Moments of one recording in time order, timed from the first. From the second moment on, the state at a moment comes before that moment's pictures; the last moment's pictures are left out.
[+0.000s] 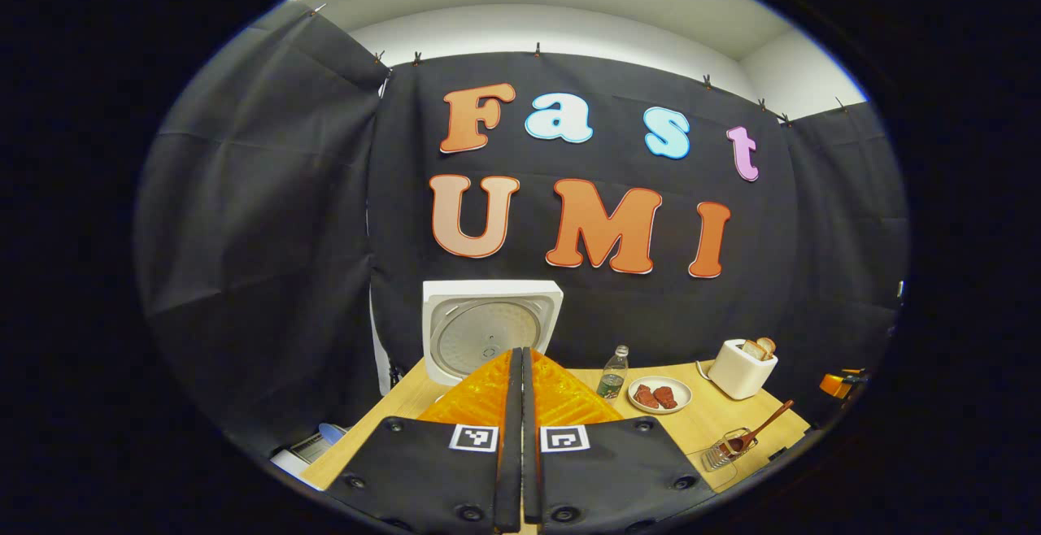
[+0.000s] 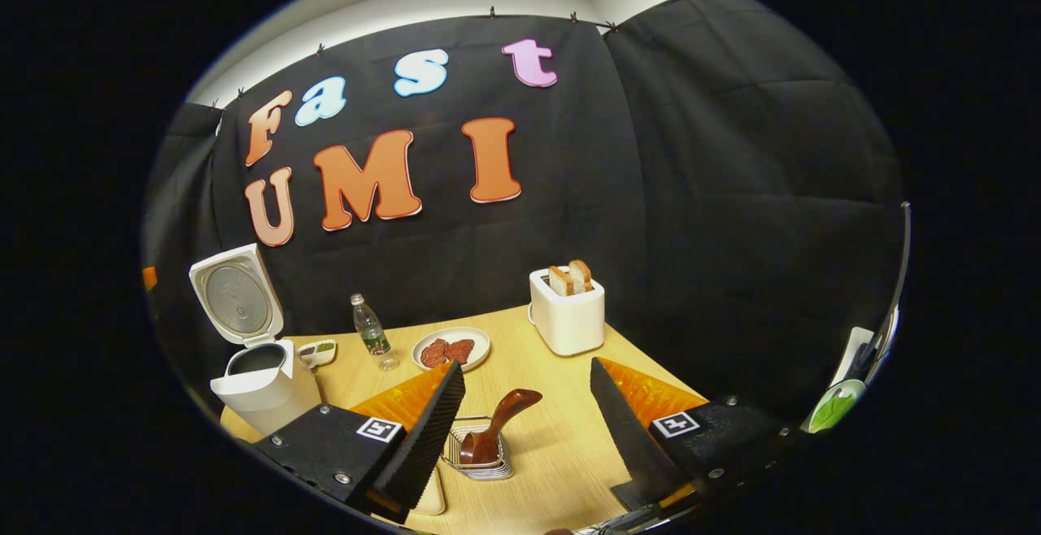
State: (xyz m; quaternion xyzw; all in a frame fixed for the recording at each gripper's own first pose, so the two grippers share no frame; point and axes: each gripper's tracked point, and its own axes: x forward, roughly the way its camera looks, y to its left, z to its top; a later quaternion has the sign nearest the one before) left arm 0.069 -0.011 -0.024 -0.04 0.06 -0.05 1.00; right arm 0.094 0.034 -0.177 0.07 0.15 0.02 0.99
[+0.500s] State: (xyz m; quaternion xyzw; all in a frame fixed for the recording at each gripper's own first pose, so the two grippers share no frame) left arm 0.052 0.011 -0.013 -0.01 0.04 -0.04 1.00; right arm 0.136 0.064 -0.262 0.13 0.23 0.05 0.96
